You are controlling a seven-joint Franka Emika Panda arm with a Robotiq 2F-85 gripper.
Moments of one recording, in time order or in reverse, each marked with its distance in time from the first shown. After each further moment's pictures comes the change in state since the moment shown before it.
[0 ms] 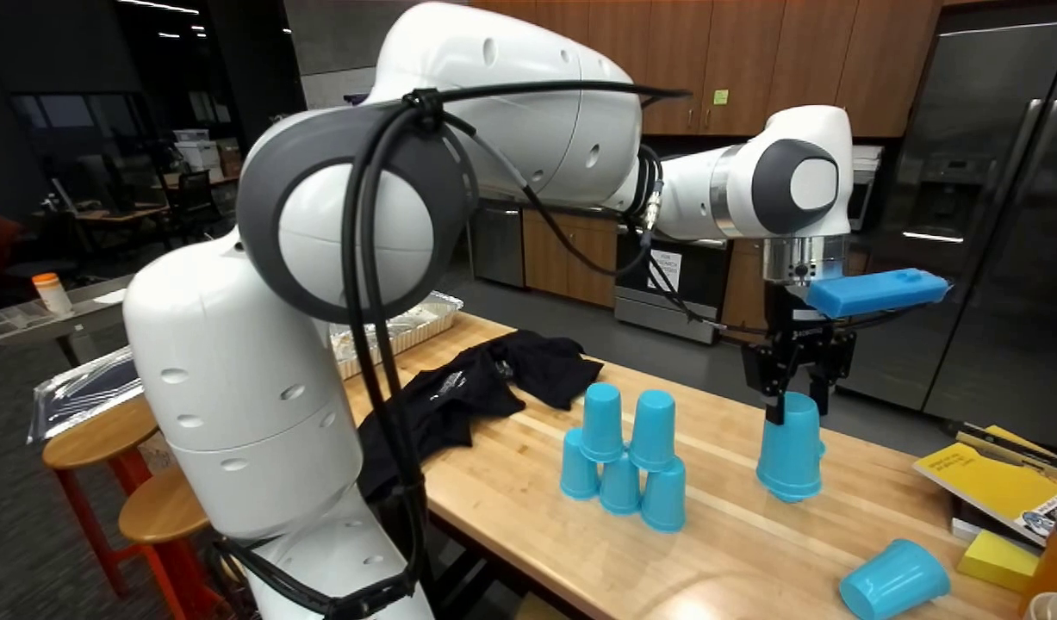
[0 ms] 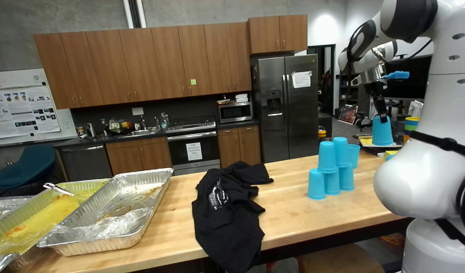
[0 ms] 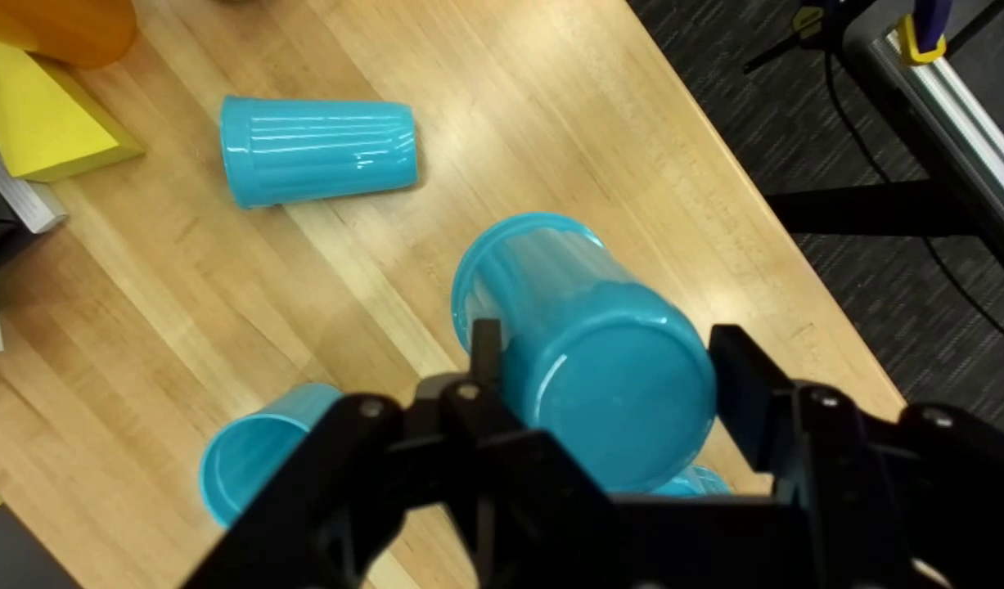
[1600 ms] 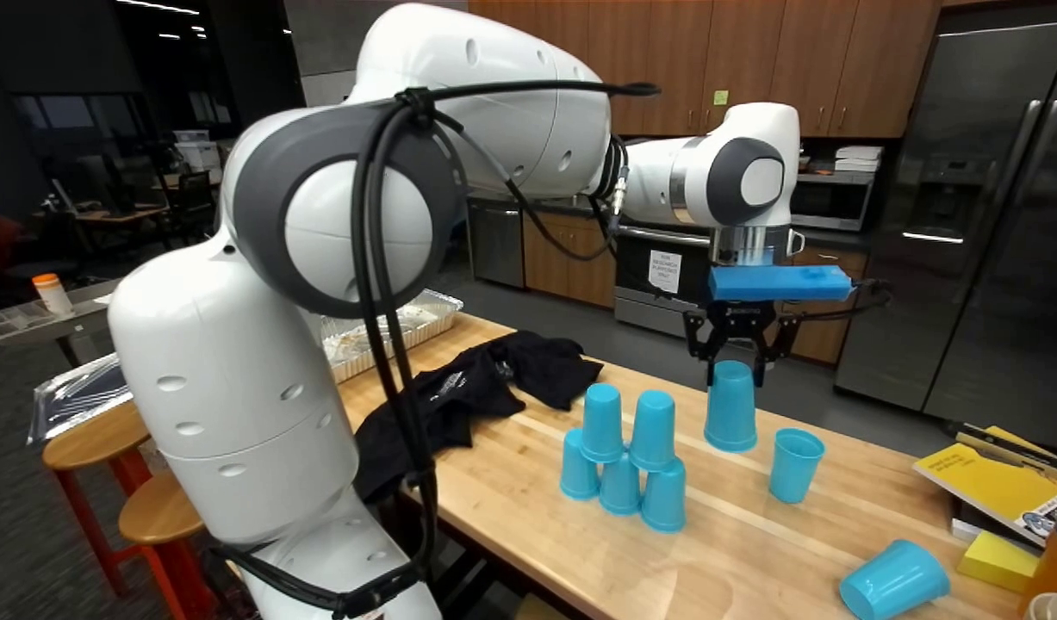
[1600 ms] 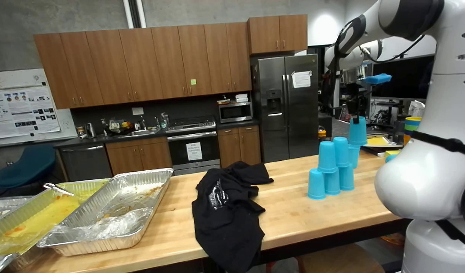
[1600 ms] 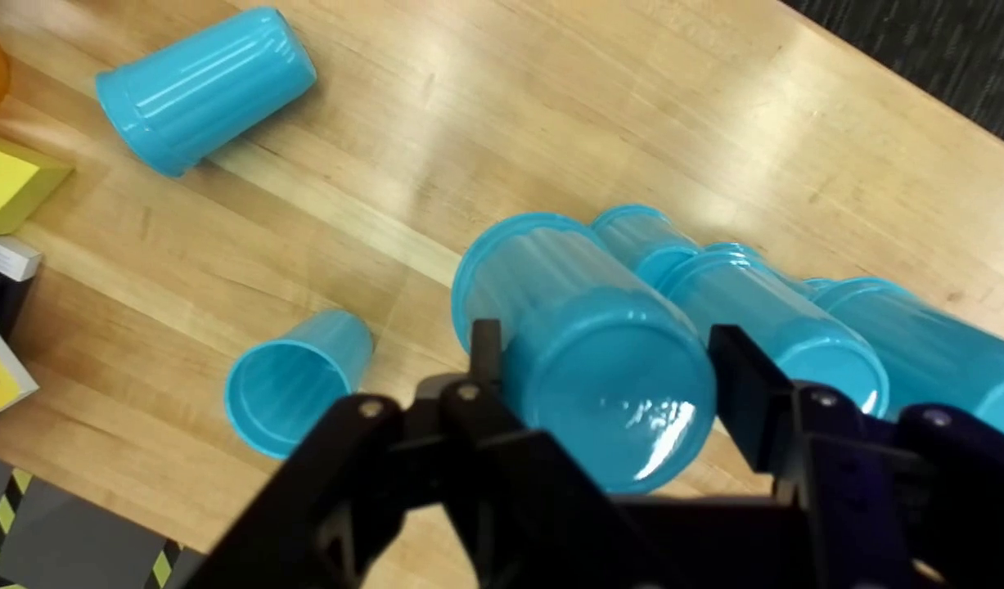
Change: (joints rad) arm 0.060 -0.028 0.047 -0.017 0.132 0.001 0.490
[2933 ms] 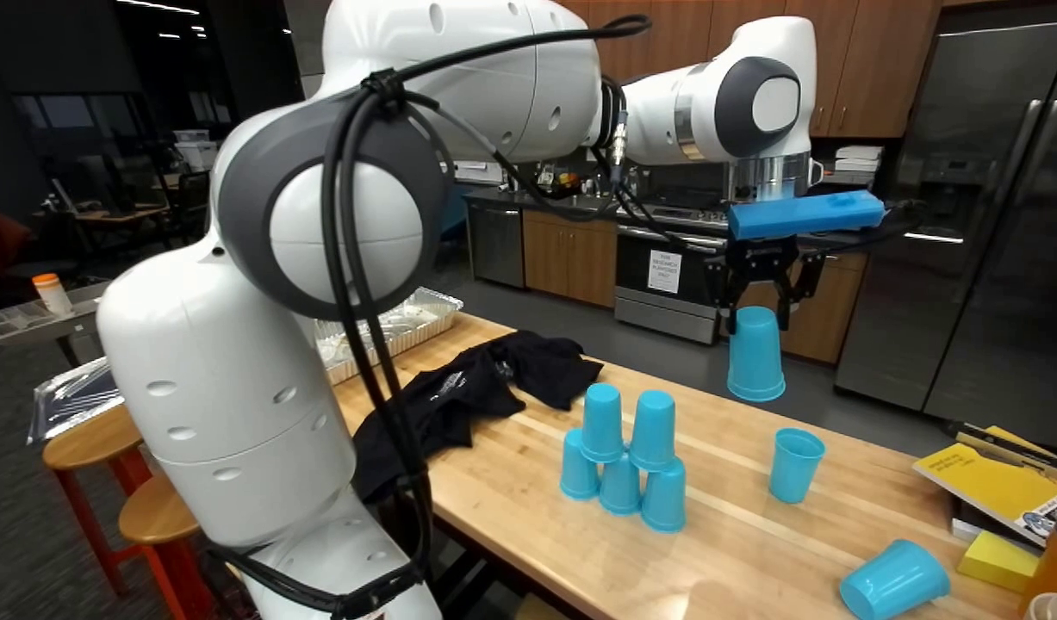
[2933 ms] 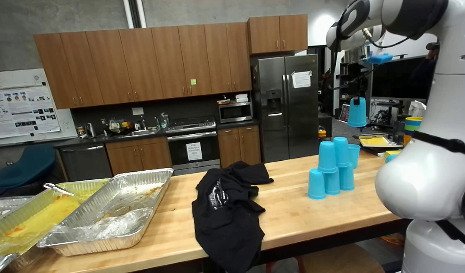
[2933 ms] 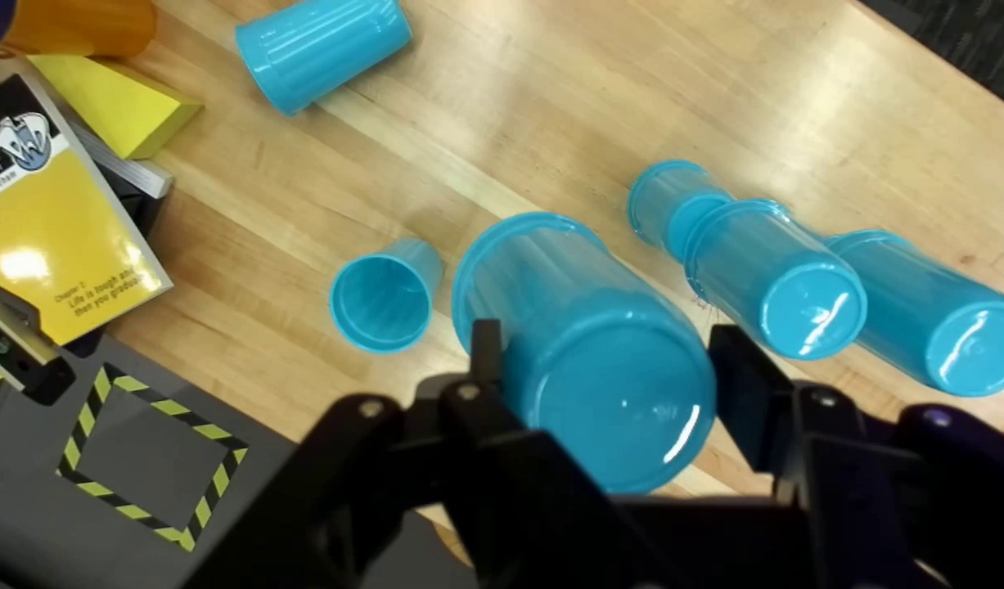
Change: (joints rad) arm 0.005 -0.017 -0.006 0.153 -0.003 -0.065 -0.058
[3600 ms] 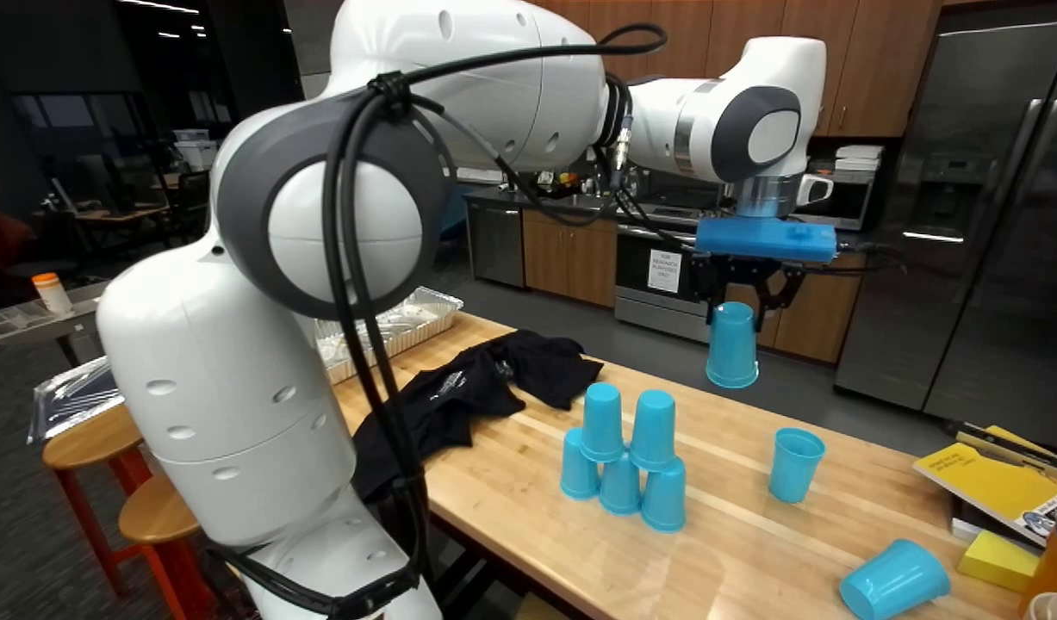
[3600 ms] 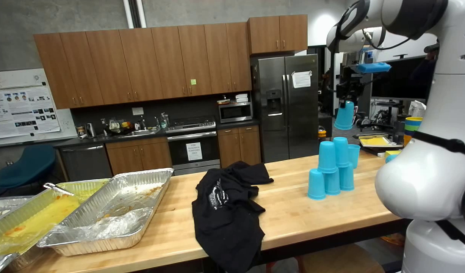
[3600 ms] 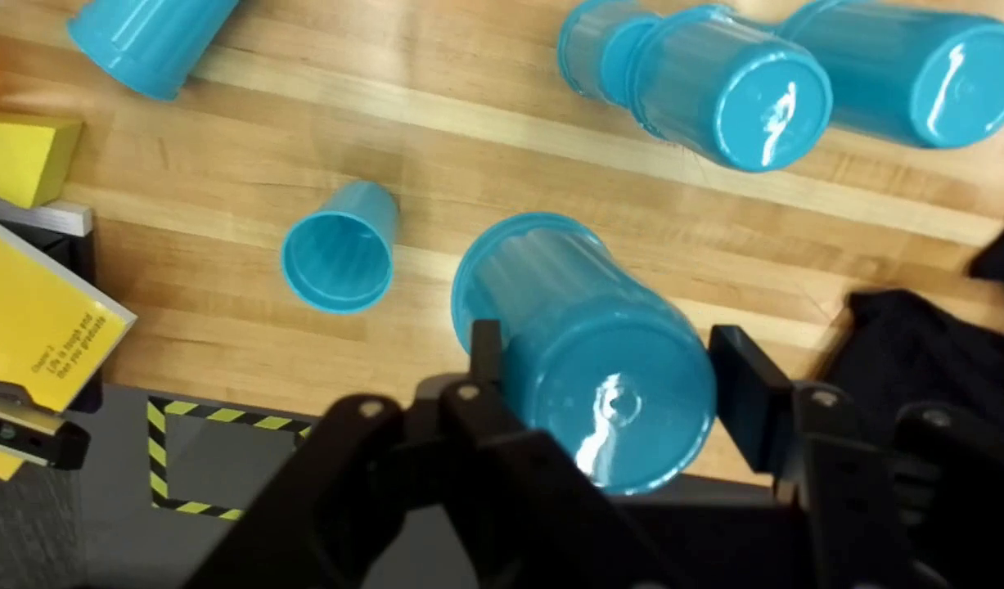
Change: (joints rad) arm -0.001 0.000 -0.005 -0.049 0.182 0.101 0.304
